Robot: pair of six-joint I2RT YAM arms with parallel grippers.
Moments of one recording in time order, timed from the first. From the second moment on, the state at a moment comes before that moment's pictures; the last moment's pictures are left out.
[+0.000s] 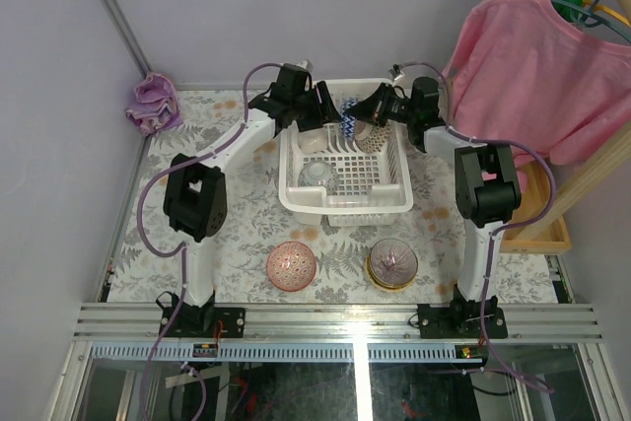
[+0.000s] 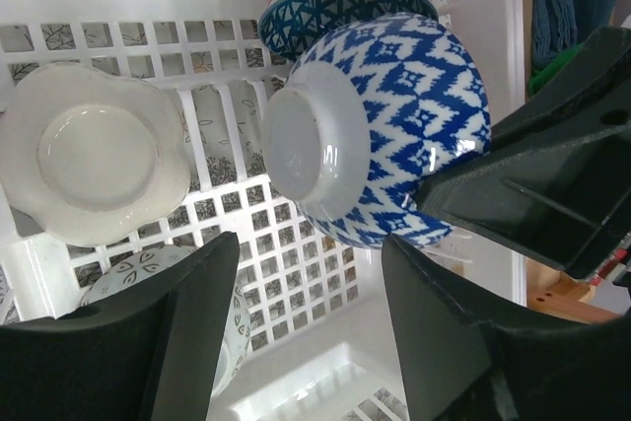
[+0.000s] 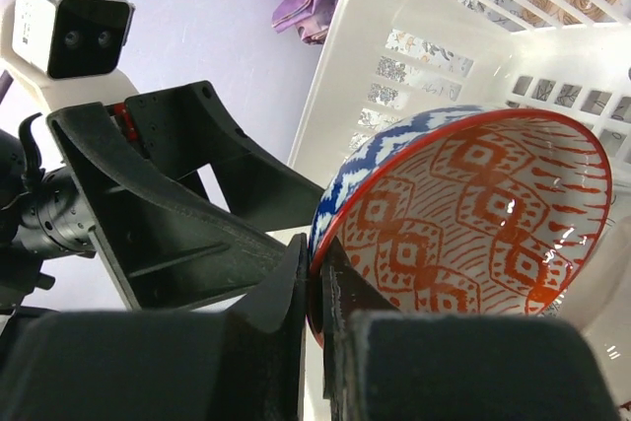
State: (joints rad) left arm -0.42 2.03 1.79 -0.40 0.23 -0.67; right arm 0.20 2.10 1.42 0.52 -0.90 1.00
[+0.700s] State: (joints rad) left arm -0.42 2.07 1.80 -0.40 0.21 -0.67; right arm 0.20 2.13 1.41 0.53 -0.91 0.98
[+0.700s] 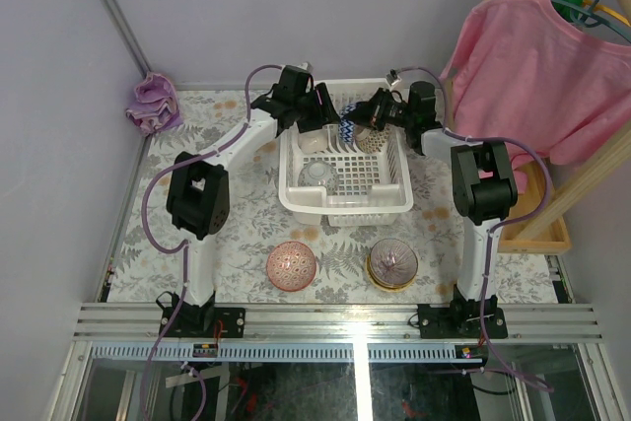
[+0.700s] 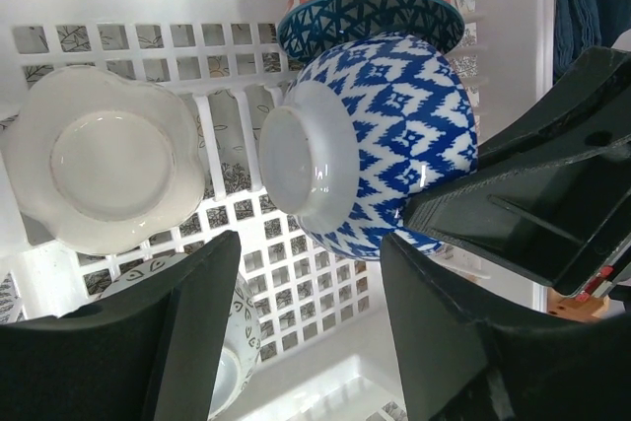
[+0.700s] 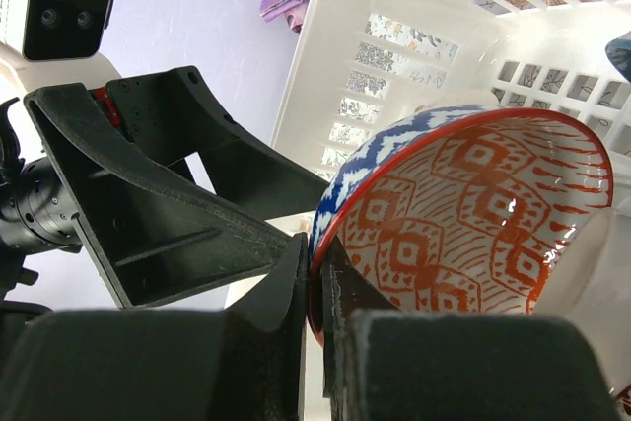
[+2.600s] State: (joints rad) left arm -0.42 2.18 1.96 -0.39 0.19 -0.70; right arm 0.22 2.14 1.50 0.30 -0.89 0.84
